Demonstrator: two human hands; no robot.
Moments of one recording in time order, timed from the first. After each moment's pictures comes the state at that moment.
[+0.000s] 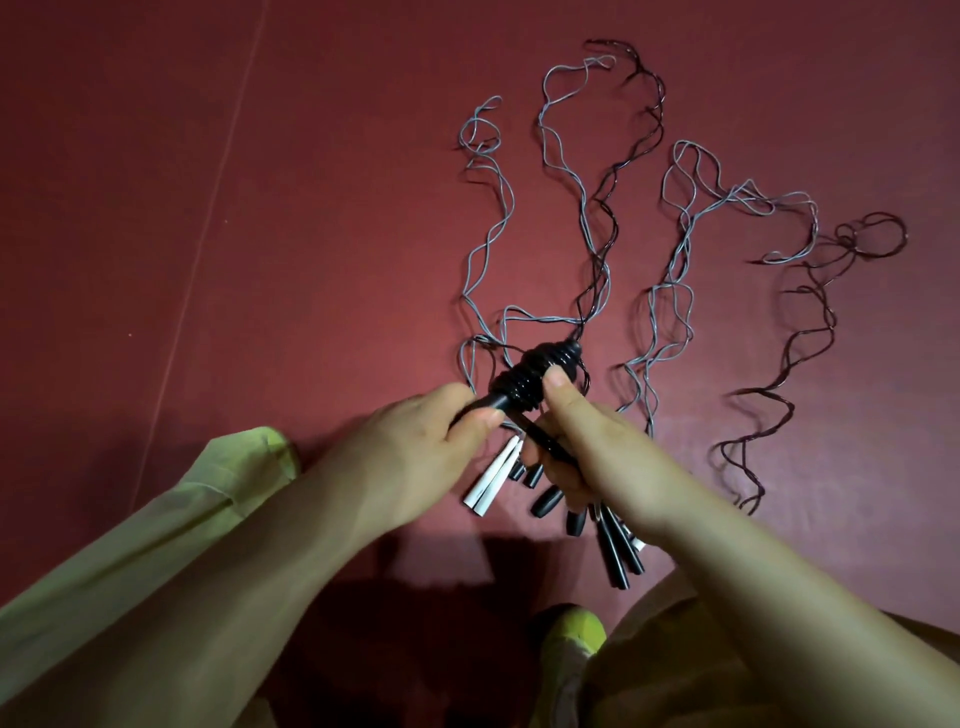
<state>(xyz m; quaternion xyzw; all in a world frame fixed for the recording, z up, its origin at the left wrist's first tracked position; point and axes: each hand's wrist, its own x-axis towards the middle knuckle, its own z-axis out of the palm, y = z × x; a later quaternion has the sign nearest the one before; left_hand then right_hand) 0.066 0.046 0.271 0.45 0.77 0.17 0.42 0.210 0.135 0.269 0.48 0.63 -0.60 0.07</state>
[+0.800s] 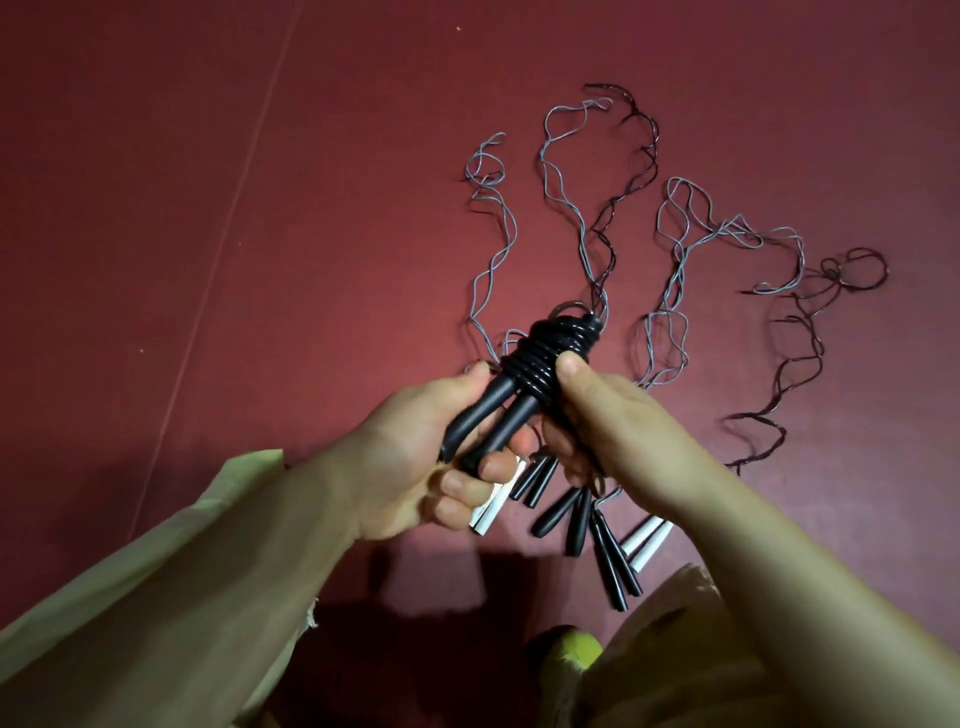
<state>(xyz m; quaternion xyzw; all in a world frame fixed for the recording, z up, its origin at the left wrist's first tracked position) 0.054 0.047 0.314 0.09 0.50 0.39 0.77 0.199 0.148 0.298 0.38 0.66 -0.65 -0.03</state>
